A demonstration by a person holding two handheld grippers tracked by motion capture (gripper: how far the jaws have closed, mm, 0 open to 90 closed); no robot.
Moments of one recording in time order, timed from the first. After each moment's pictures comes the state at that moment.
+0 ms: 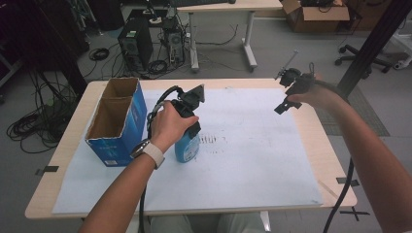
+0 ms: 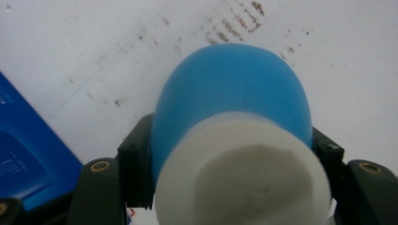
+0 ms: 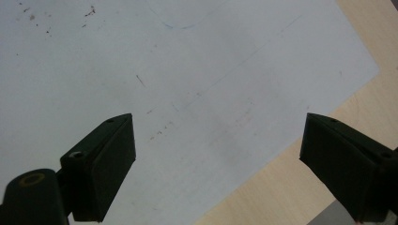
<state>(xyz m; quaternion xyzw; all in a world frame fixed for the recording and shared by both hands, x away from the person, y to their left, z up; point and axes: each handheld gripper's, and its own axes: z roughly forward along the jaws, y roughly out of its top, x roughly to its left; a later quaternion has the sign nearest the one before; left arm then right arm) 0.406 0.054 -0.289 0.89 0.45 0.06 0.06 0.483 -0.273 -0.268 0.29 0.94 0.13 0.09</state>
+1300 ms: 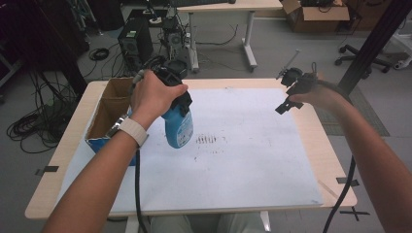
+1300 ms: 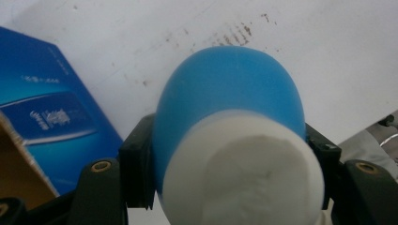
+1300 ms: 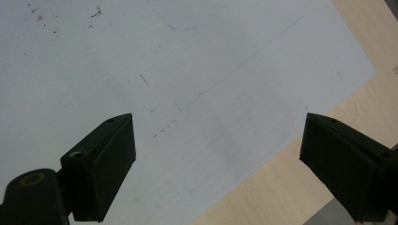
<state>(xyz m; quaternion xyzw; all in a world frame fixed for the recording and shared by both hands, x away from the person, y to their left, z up) 0.398 0.081 -0.173 0.86 0.50 0.04 0.08 0.477 -0.273 -0.262 0.29 0.94 0.13 0.10</state>
